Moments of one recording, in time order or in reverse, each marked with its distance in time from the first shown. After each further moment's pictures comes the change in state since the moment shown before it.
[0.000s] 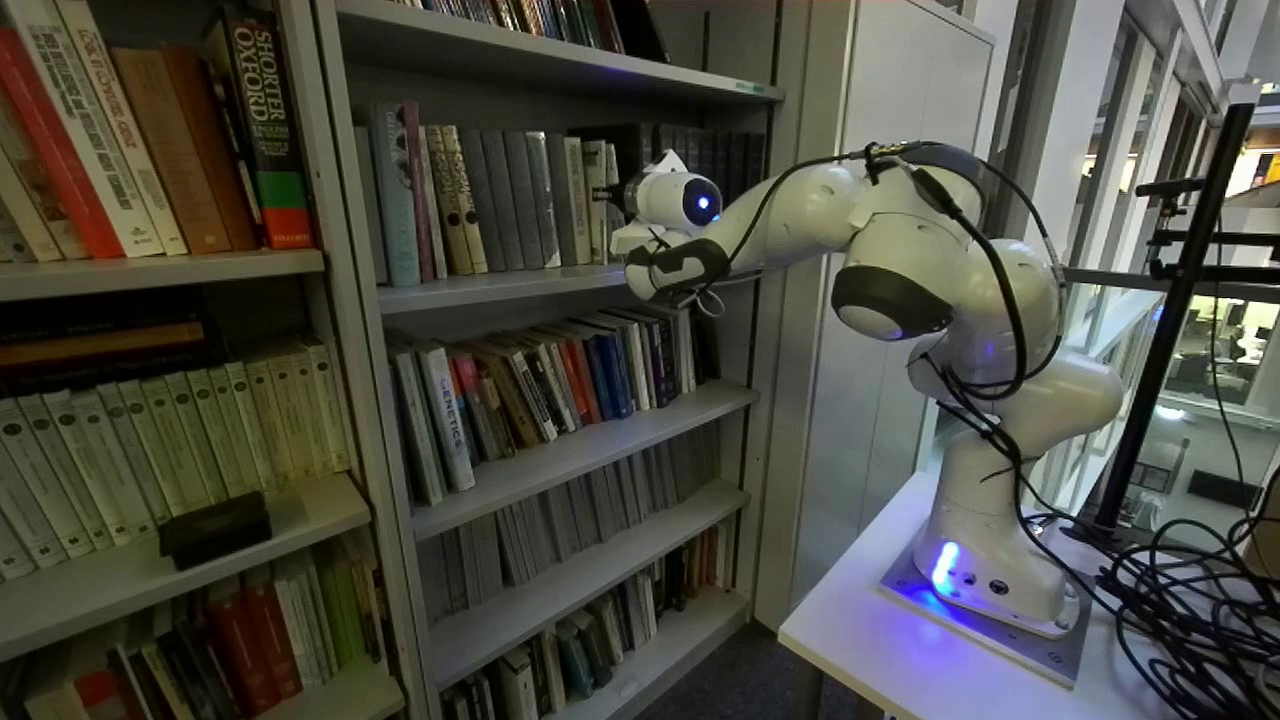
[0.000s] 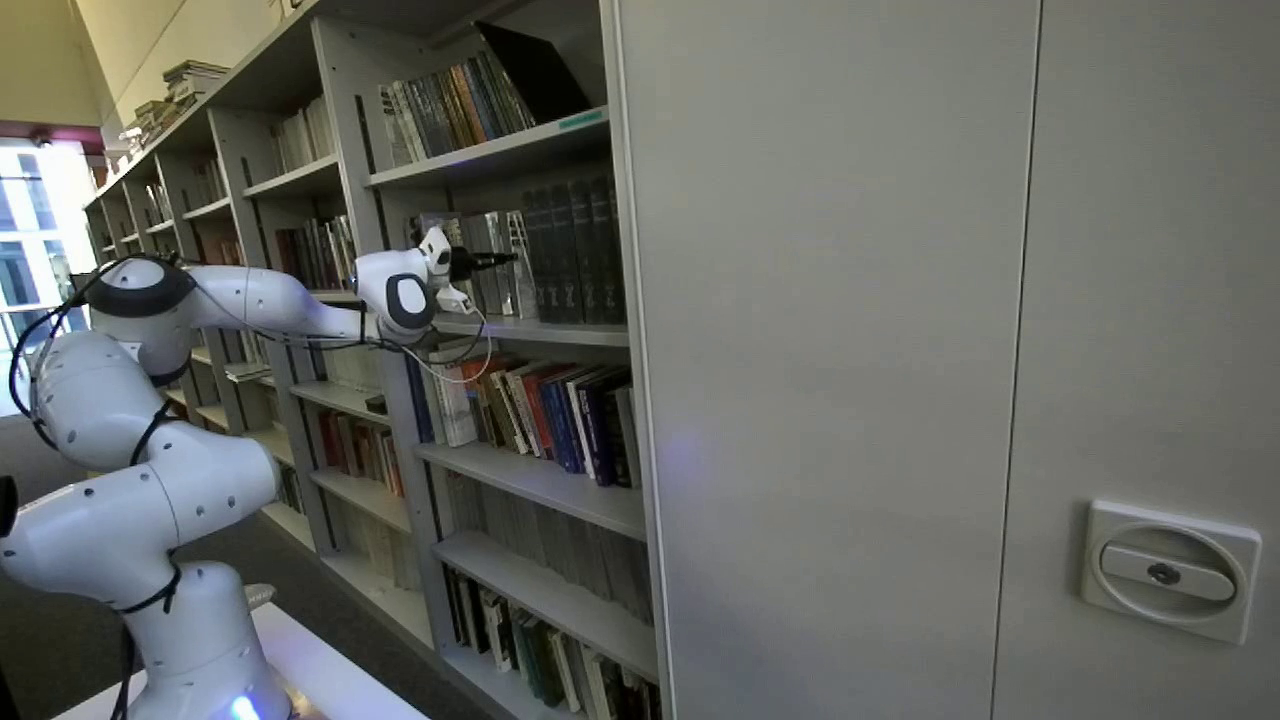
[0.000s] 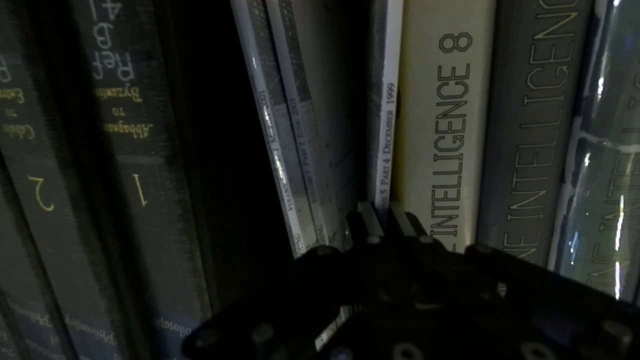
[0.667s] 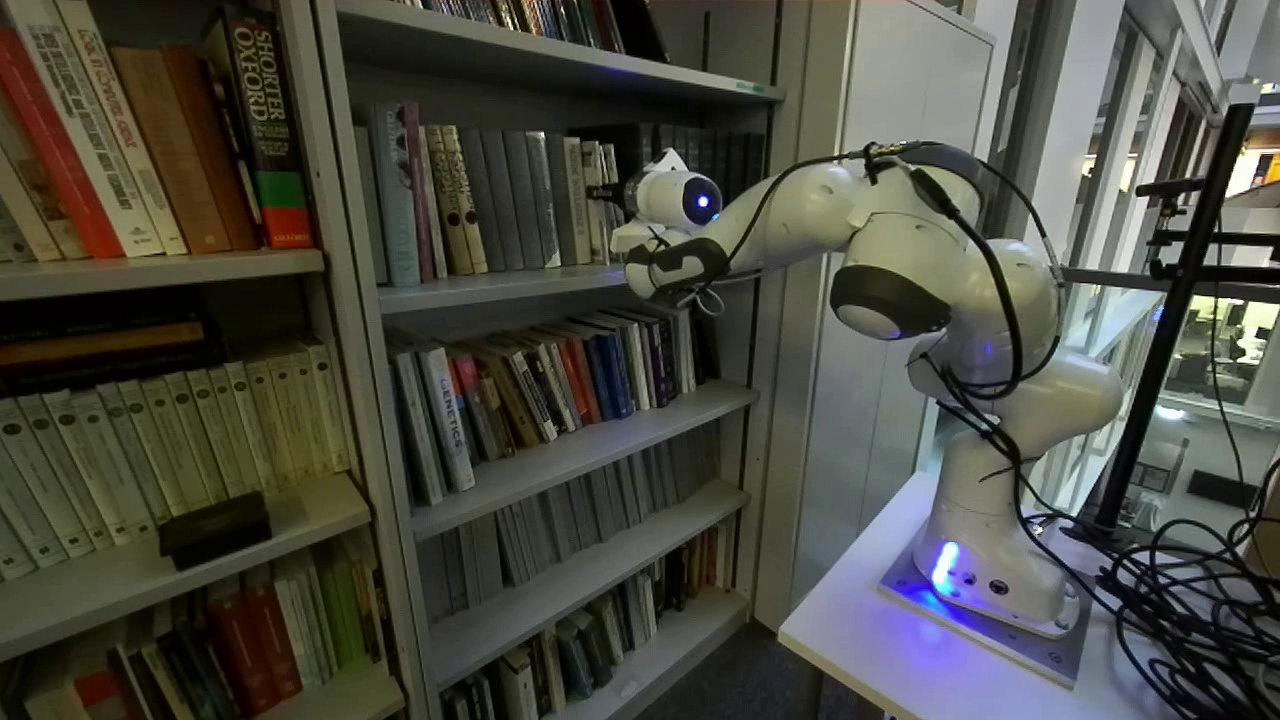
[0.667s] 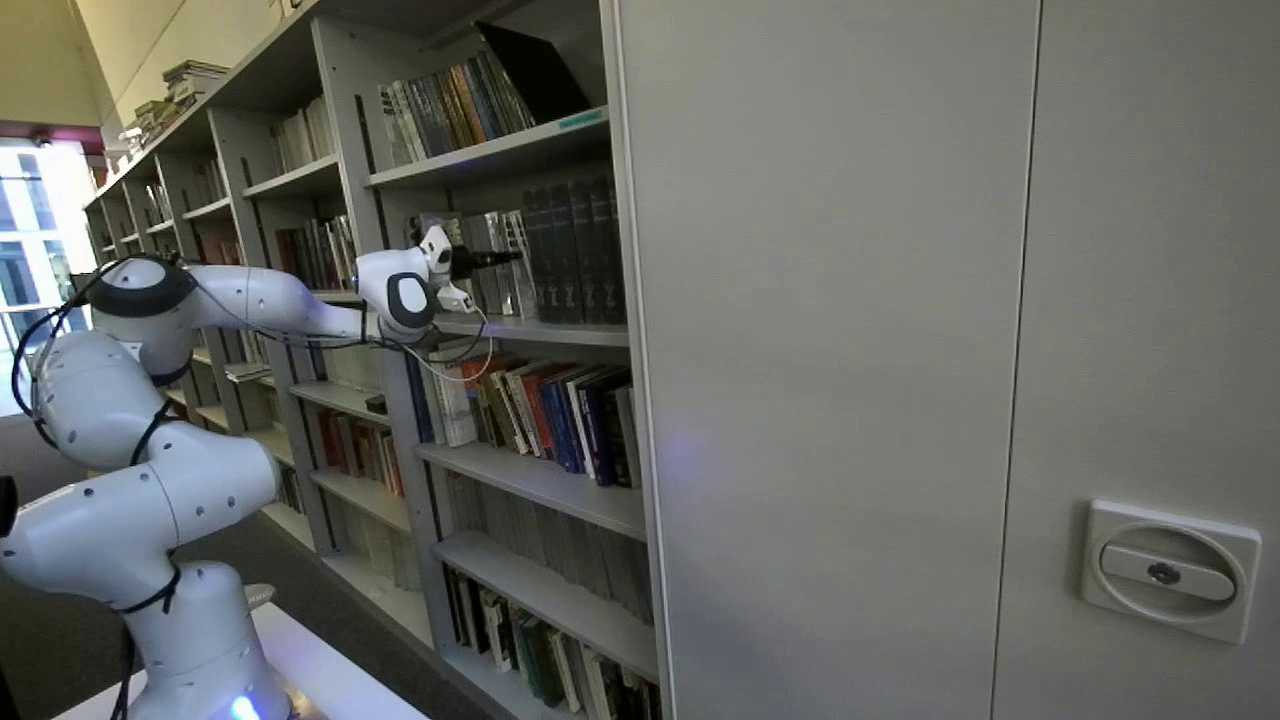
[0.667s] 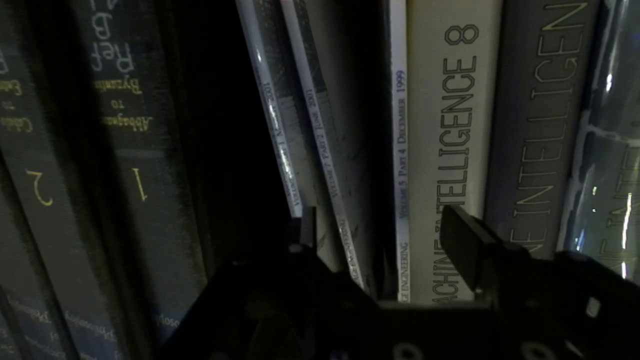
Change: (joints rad) arm -0.006 0.000 -0.001 0.006 0.000 0.000 0.000
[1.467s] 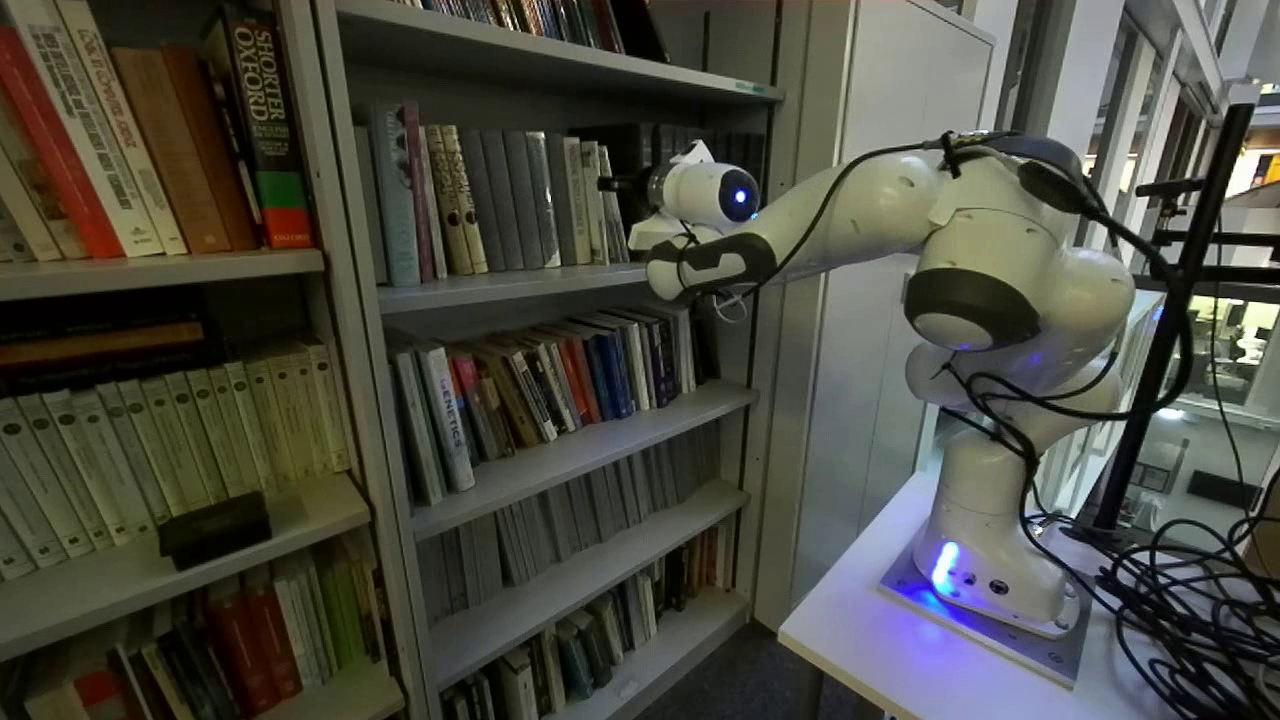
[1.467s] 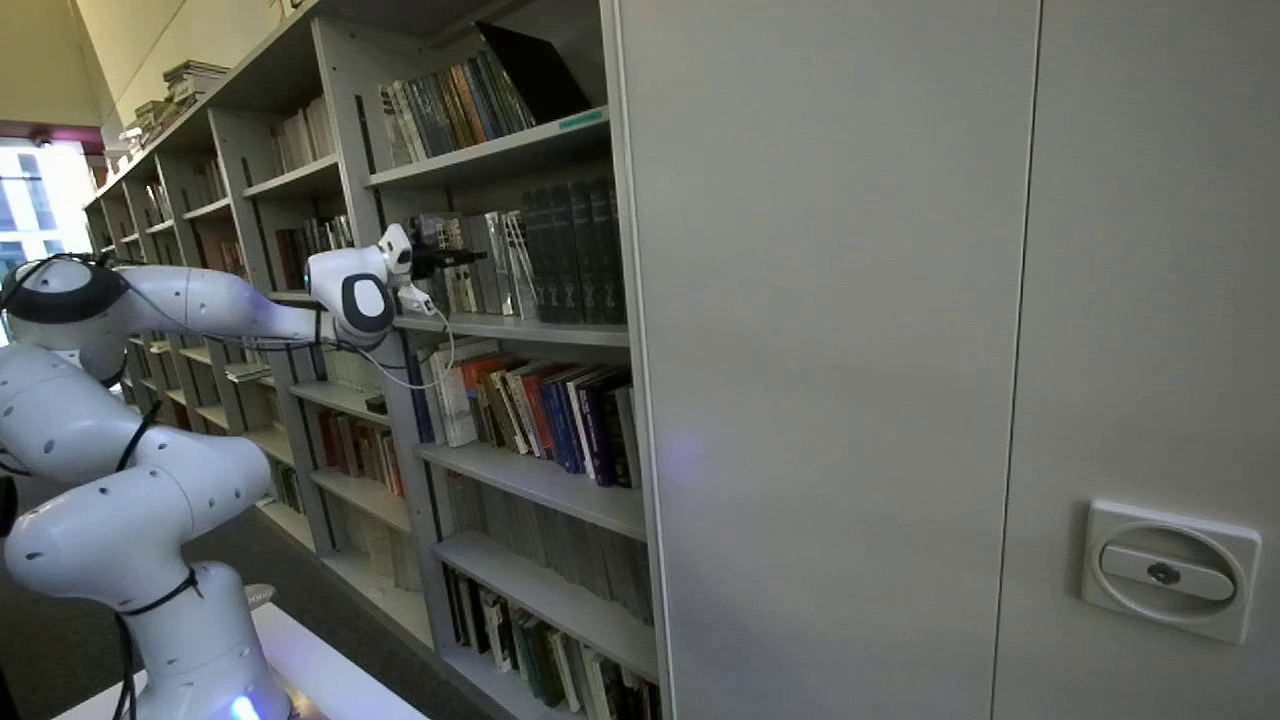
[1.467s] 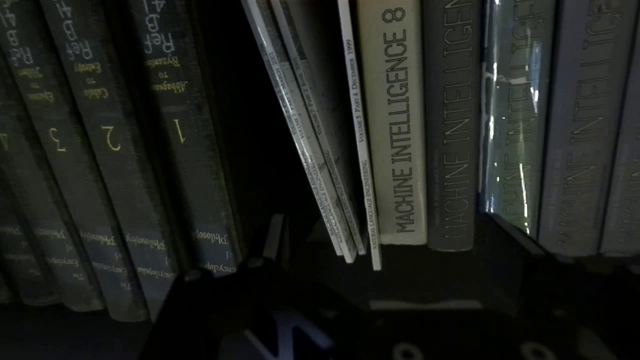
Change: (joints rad) arm 0.322 -0.023 -0.182 -0.215 0.049 0.000 -0.002
